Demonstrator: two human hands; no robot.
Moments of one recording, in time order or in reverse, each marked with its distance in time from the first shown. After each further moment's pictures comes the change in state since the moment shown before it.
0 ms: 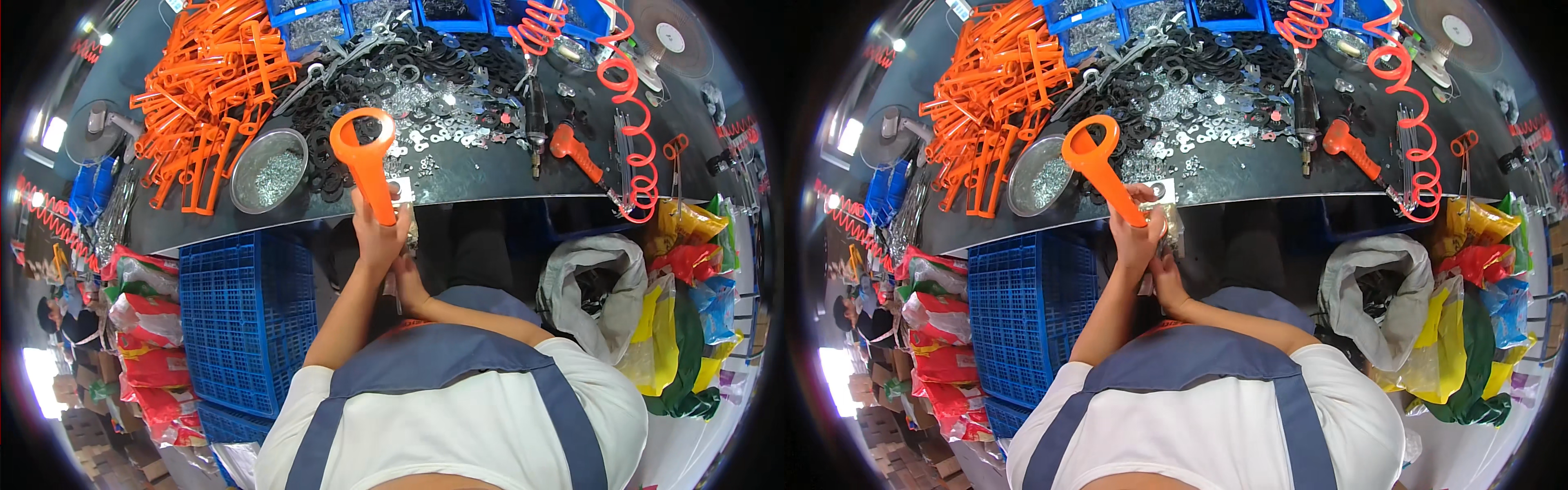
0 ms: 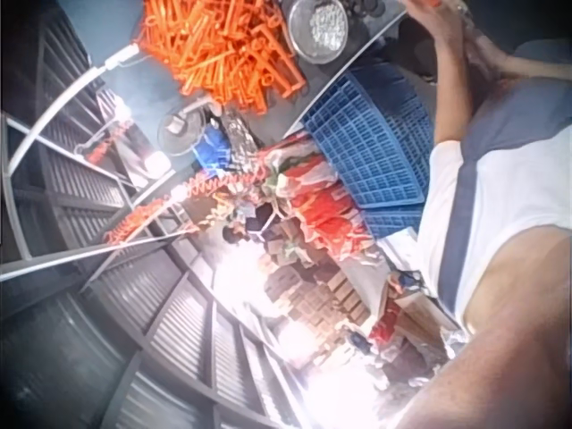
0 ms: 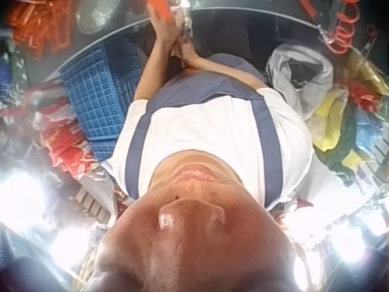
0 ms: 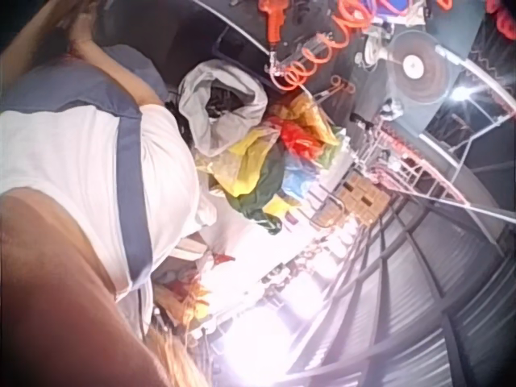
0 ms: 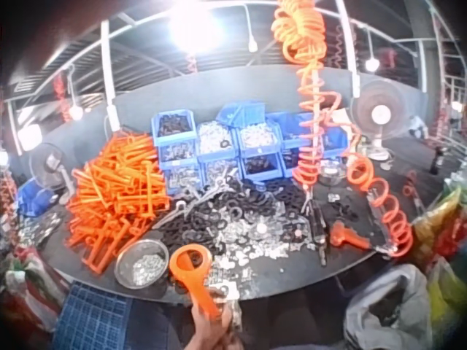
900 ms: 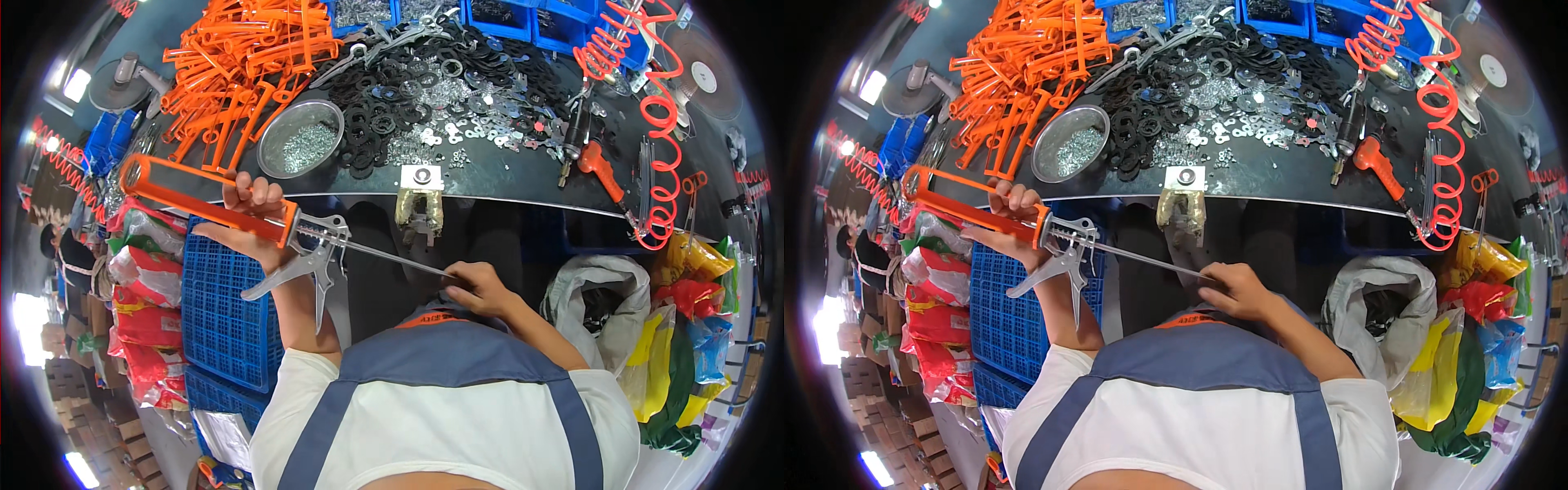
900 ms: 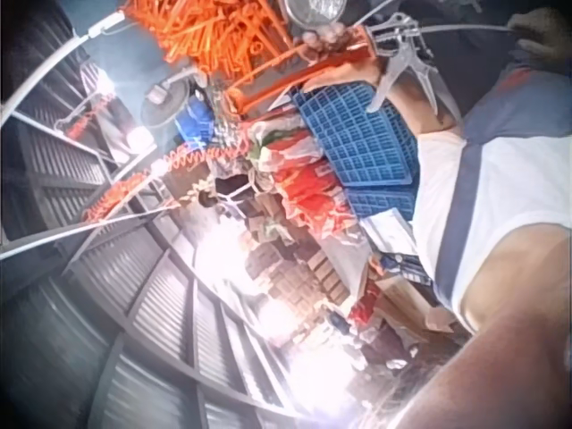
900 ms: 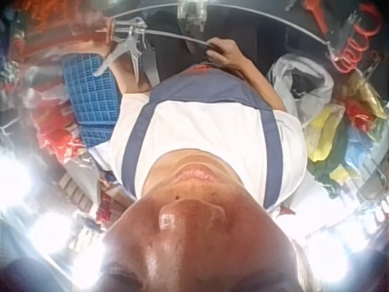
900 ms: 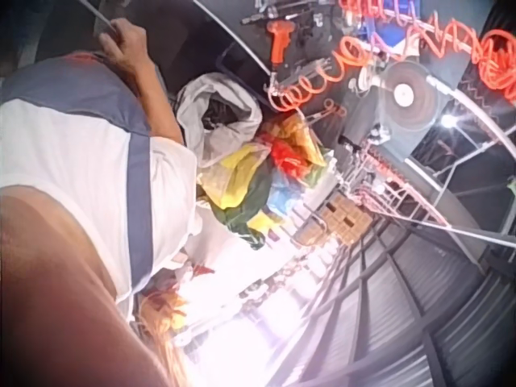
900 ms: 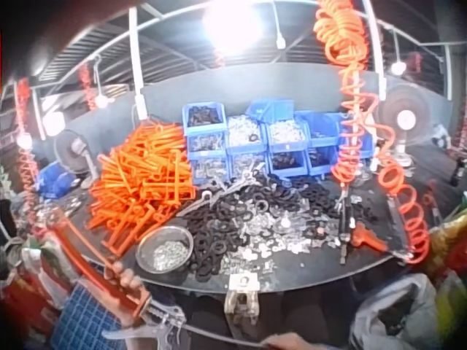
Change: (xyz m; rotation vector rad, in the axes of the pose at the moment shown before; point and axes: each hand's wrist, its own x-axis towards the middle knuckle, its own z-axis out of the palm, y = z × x) left_hand 0.028 0.008 -0.169 -1.438 0.235 -0.050; right_hand -0.053 -0.122 -0.064 -0.952 -0.653 -0.460
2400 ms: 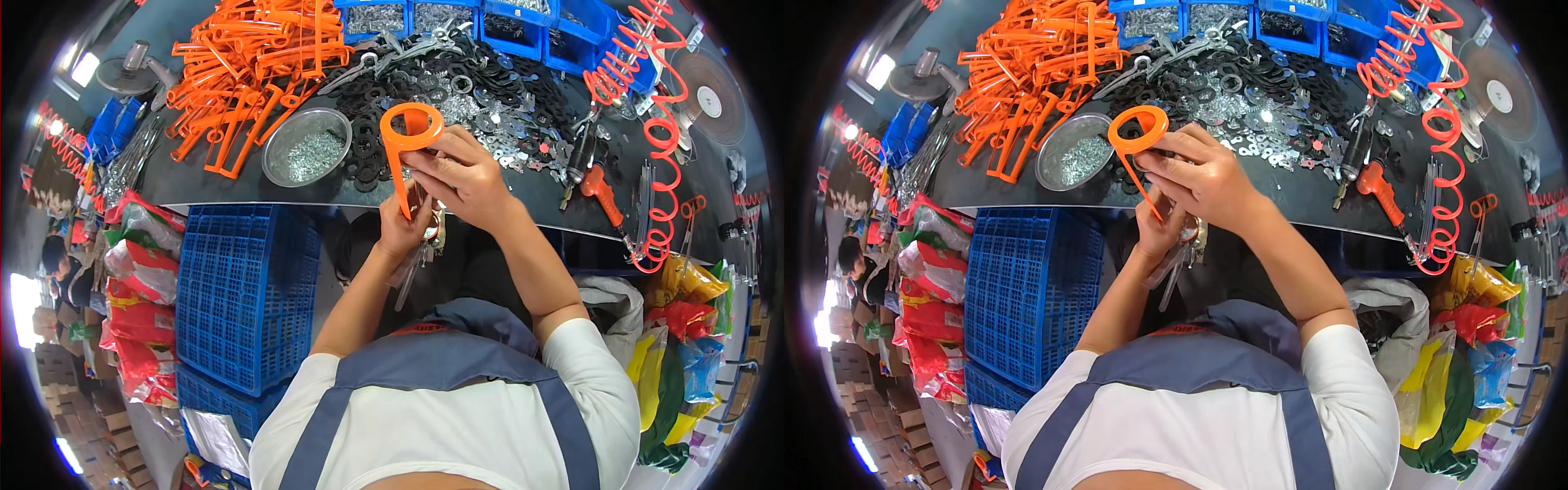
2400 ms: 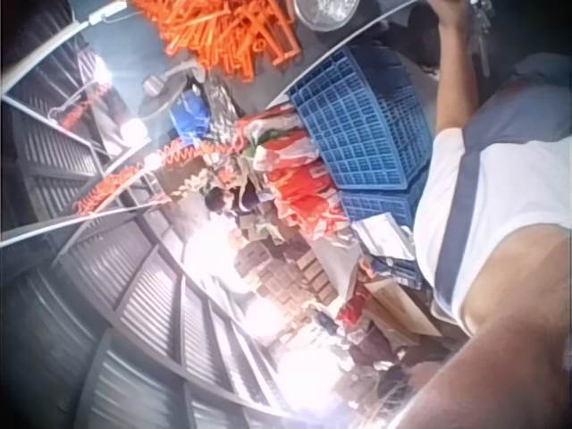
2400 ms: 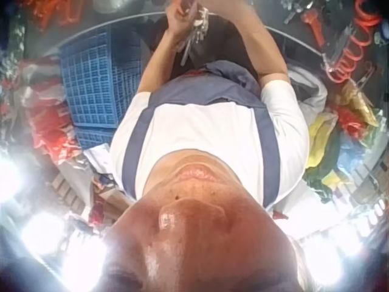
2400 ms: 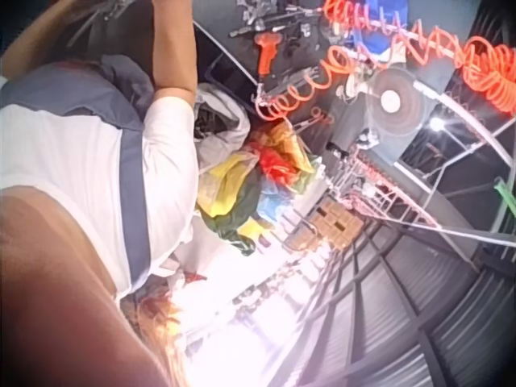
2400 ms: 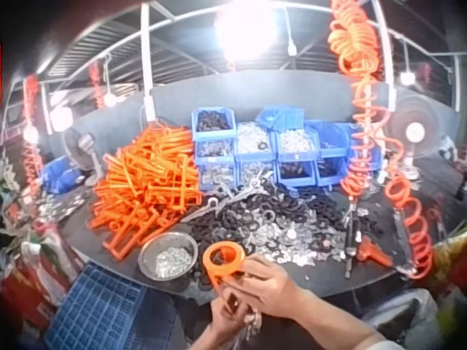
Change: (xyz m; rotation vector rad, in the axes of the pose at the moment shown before) left_hand -0.040 -0.162 -0.009 1.140 -0.169 -0.107; right_hand 0.162 -0.063 -0.074 -0.505 0.412 -0.797
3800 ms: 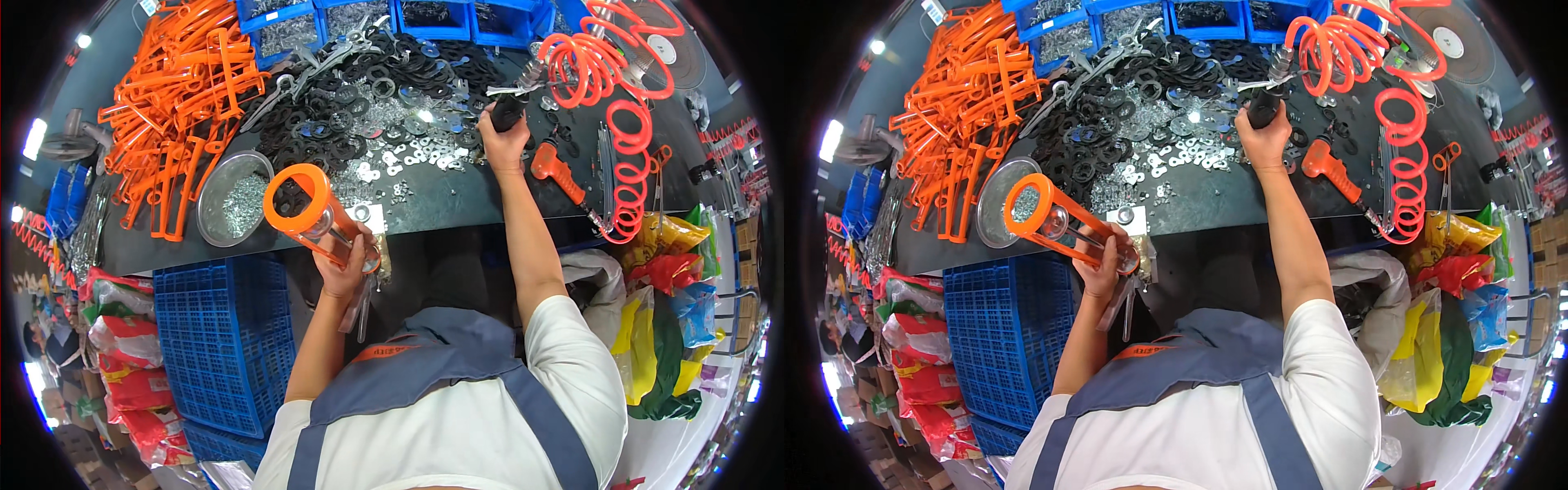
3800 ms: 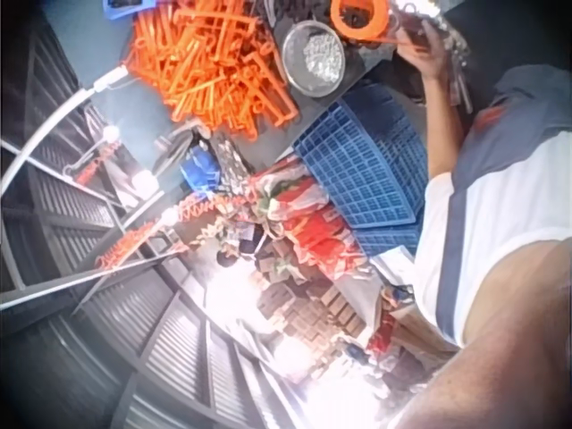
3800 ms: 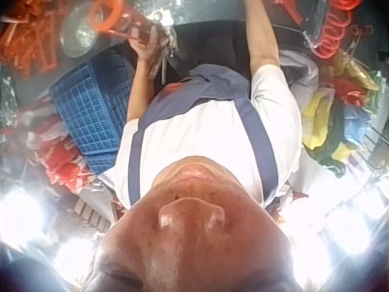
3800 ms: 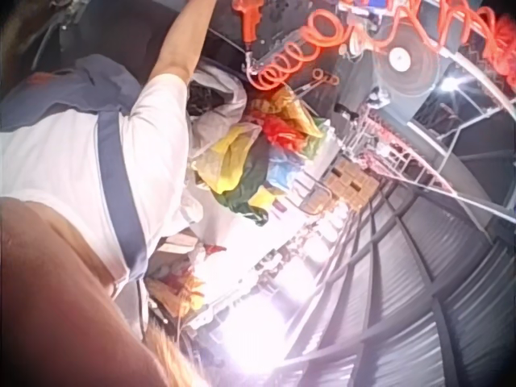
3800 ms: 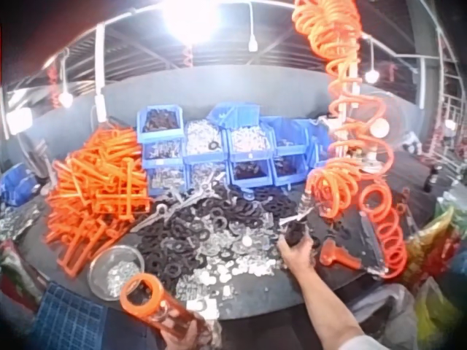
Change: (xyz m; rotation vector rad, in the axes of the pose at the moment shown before) left_hand -0.014 -0.010 -0.003 -0.340 -0.032 -0.209; right_hand -0.133 0.182 -0.080 -0.157 0.661 0.701
